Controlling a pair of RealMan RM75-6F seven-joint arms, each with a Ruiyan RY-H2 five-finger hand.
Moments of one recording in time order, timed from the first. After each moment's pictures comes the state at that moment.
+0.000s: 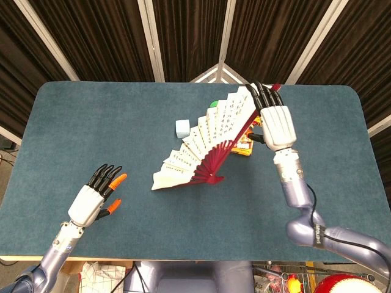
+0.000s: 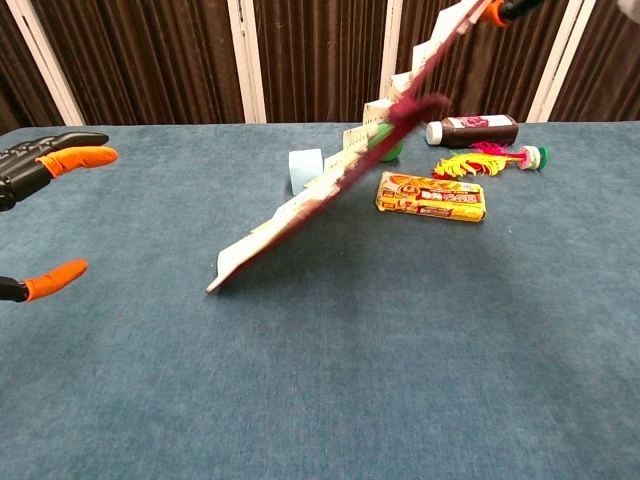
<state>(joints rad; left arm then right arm) -0.38 -1.78 0.06 -0.79 1.77 1.71 -0.26 0.81 -1.38 0.33 -1.47 -1.14 1.24 -0.14</state>
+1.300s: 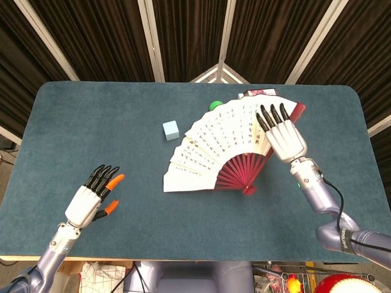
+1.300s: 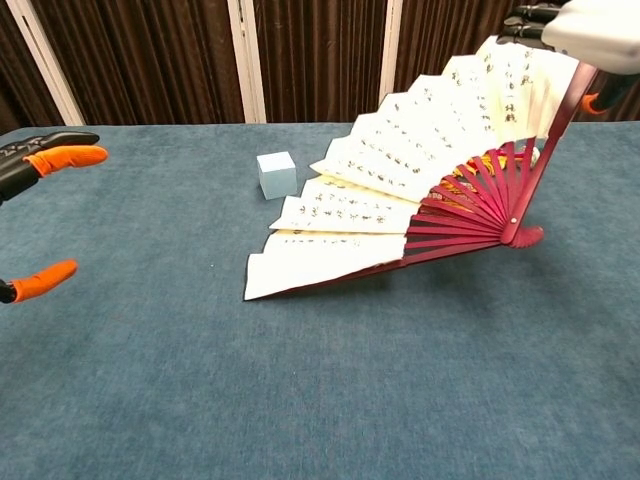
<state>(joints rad) -0.37 -1.76 0.07 -0.82 1.77 1.71 -0.28 0.80 -1.26 0.10 -1.39 -1.21 1.10 -0.79</state>
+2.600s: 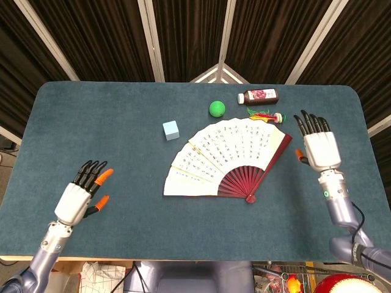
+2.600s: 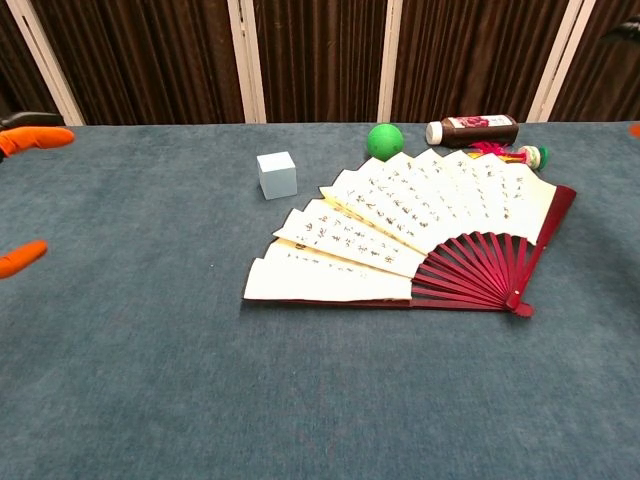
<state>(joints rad) -0.35 -1.69 0.04 -0.89 1.73 1.70 -0.22 0.59 -1.33 0.15 -1.25 -1.24 1.23 -0.14</state>
